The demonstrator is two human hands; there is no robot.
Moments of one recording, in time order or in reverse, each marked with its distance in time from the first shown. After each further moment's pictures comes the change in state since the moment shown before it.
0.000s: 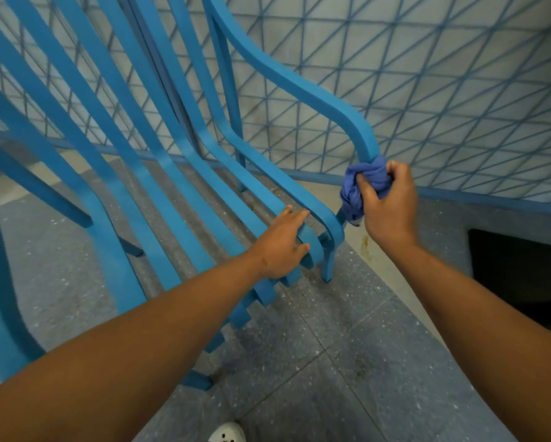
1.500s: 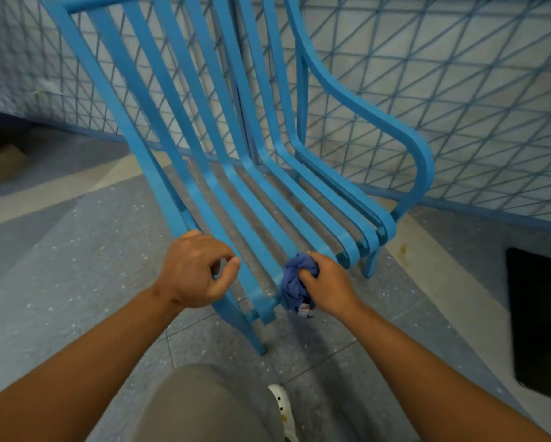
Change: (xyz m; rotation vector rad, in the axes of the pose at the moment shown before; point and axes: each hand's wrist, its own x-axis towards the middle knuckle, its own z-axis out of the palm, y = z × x) left_hand -0.266 -0.053 -0.149 0.339 0.625 0.258; right_hand -0.199 -0.103 0.075 -0.048 -0.745 0.072
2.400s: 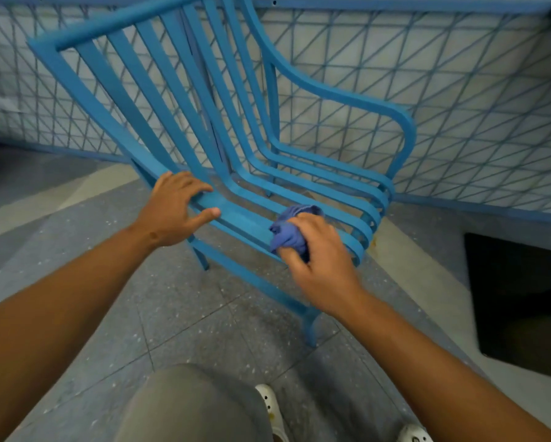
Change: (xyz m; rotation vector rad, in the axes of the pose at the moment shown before) left_hand 0.086 -0.058 0.000 0.171 -0.300 -0.122; right_hand -0.062 -0.089 -0.073 -0.065 0.249 -0.374
